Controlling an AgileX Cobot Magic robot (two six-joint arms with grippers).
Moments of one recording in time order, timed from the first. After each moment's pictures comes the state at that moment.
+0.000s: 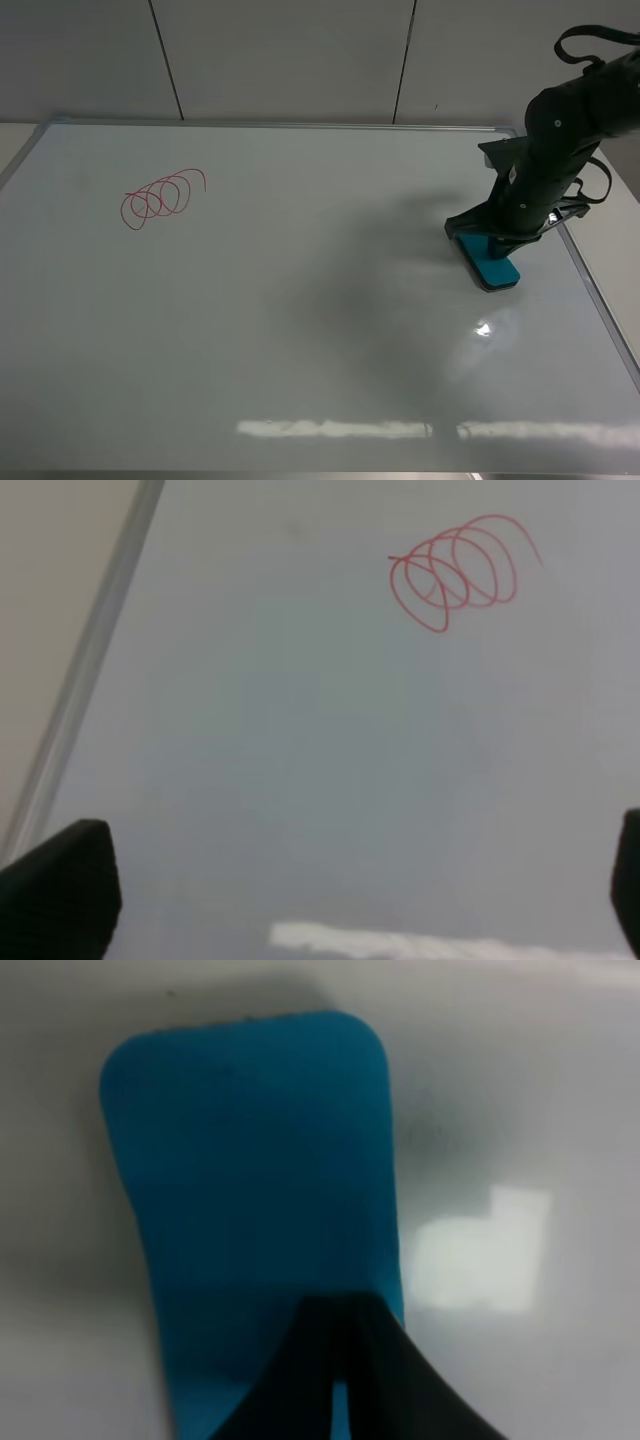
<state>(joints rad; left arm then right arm) -0.02 -0.01 -0.51 0.06 1.06 -0.15 0.27 1.86 -0.98 -0.19 0.61 0.25</state>
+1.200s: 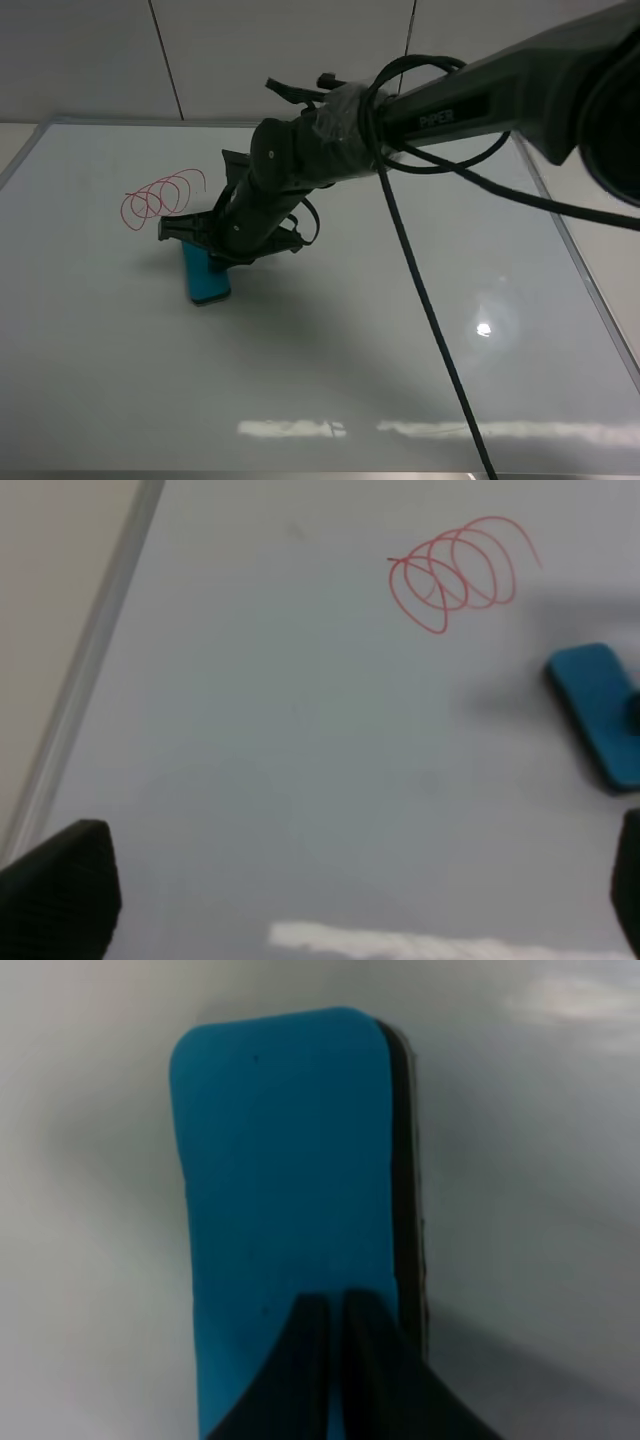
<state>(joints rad) -0.02 -0.01 -0.51 0.06 1.06 -0.15 0.89 2.27 -1.55 0.48 0.43 0.25</state>
